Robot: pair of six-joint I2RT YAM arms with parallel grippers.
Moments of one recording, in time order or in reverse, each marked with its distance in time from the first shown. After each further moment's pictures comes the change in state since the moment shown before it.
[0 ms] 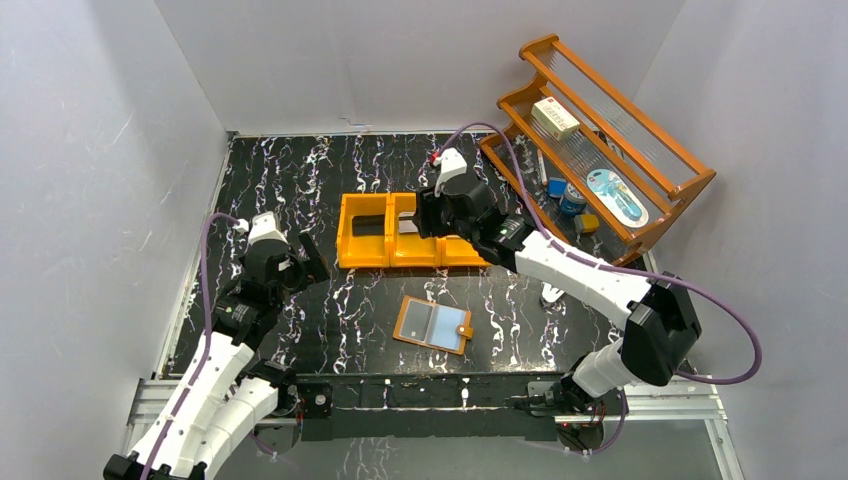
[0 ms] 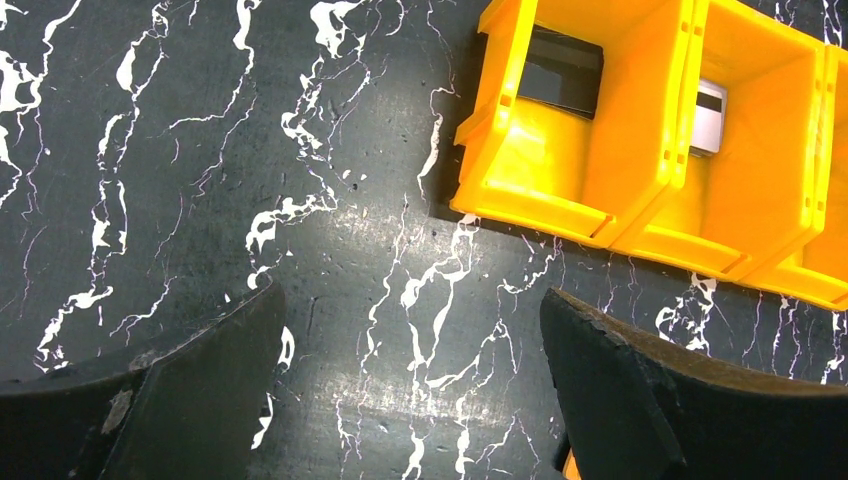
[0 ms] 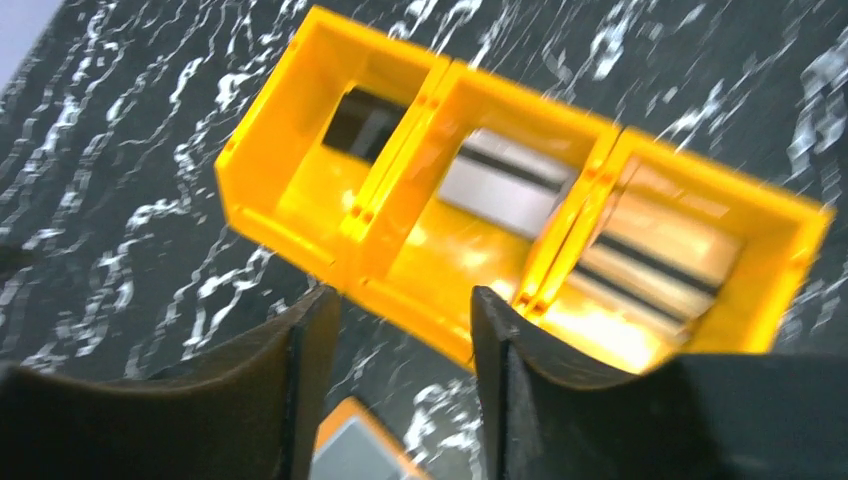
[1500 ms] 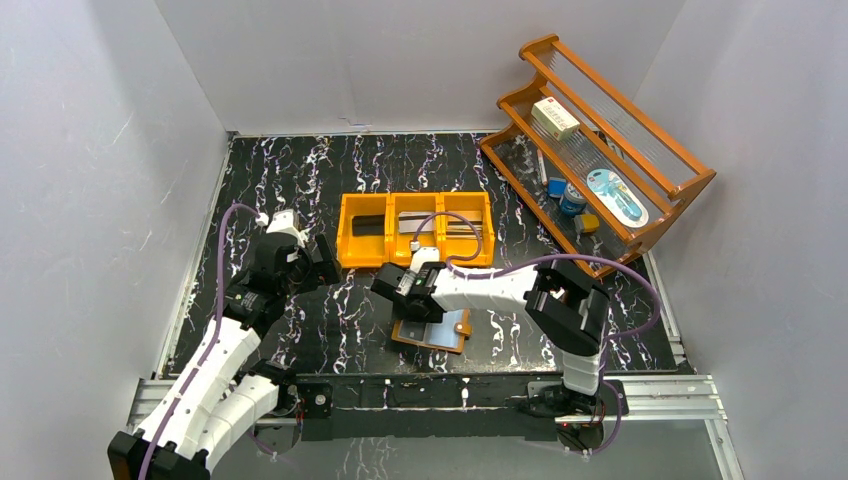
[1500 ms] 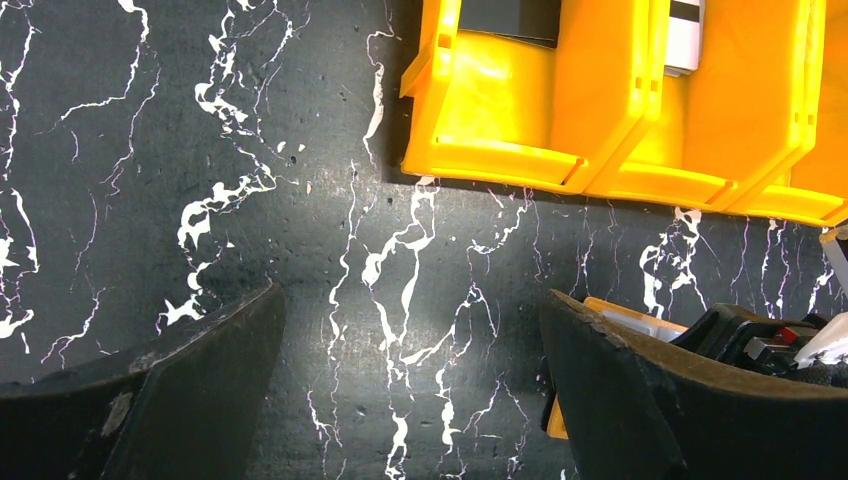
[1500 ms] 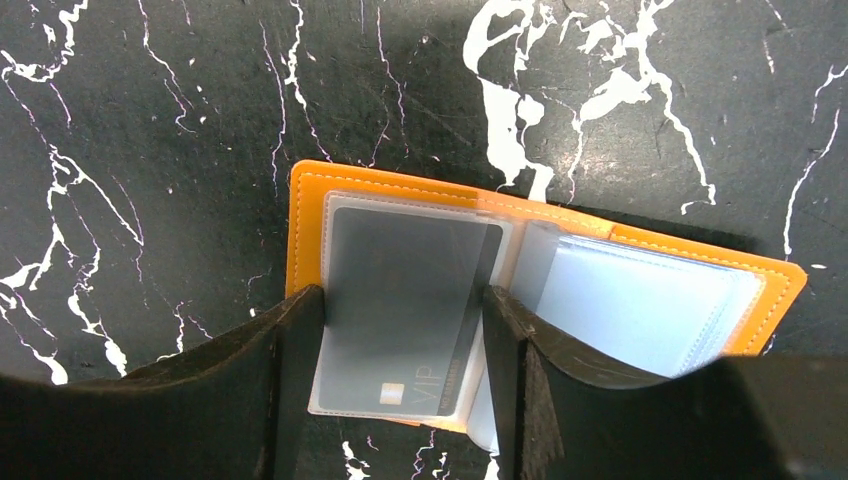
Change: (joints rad) left arm 0.000 0.099 -0.002 0.036 0.159 0.050; right arm 0.349 0.394 0.057 -0.529 0.192 0.916
